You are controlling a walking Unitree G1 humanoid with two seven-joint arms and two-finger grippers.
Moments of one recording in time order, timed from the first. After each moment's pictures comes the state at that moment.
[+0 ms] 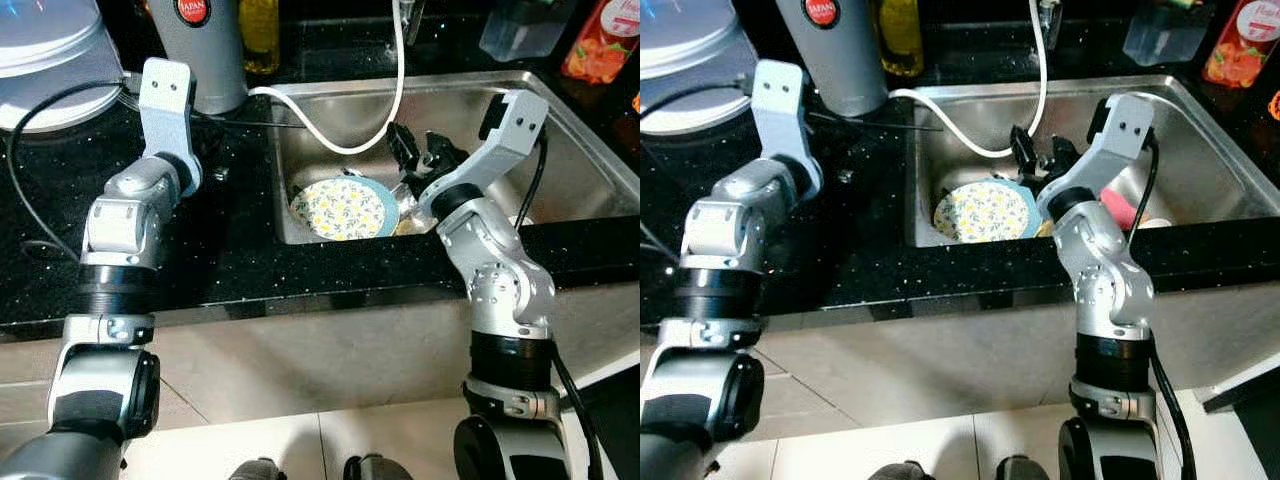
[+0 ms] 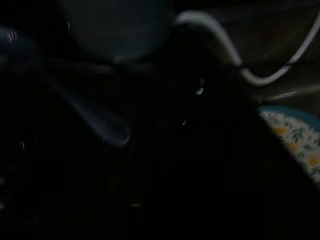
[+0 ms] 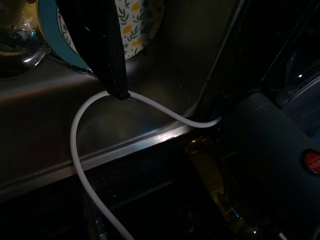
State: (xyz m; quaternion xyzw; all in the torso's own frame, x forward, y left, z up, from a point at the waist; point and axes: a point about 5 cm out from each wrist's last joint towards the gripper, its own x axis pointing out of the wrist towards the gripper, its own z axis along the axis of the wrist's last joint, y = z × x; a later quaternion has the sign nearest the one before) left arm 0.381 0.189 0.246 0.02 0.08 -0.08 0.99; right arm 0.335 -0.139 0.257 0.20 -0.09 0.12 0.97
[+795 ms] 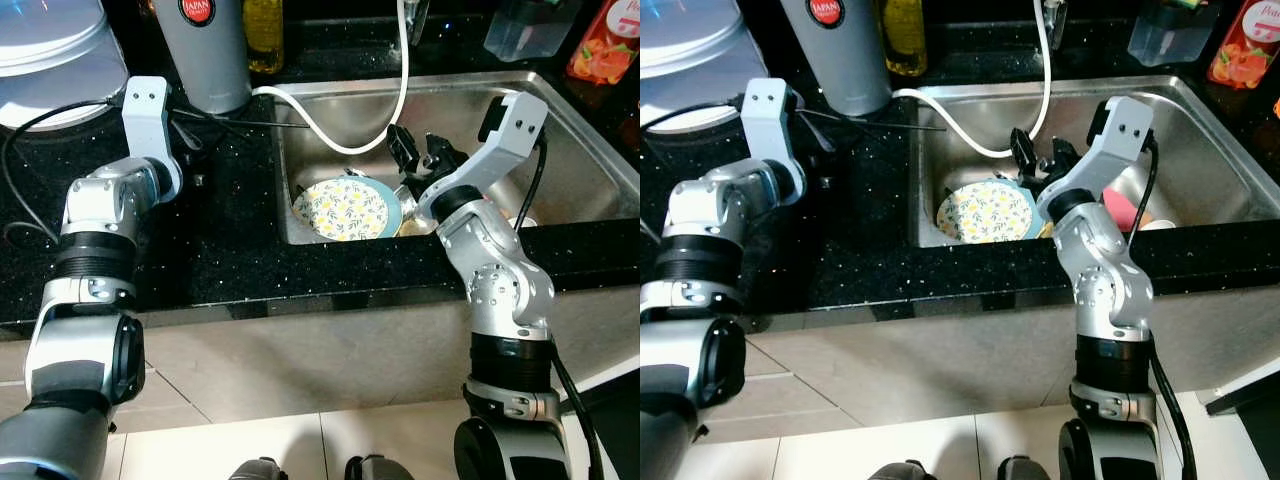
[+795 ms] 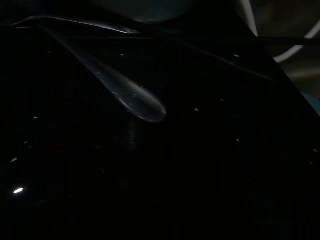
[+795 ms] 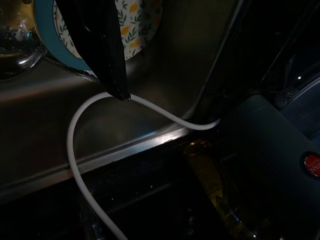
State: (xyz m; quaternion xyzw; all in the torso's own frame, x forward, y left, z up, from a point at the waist) left arm 0.390 0.208 0.242 -0.01 0.15 -0.11 0.98; right arm 0.334 -0.139 0.255 0.20 -0.09 0.12 0.97
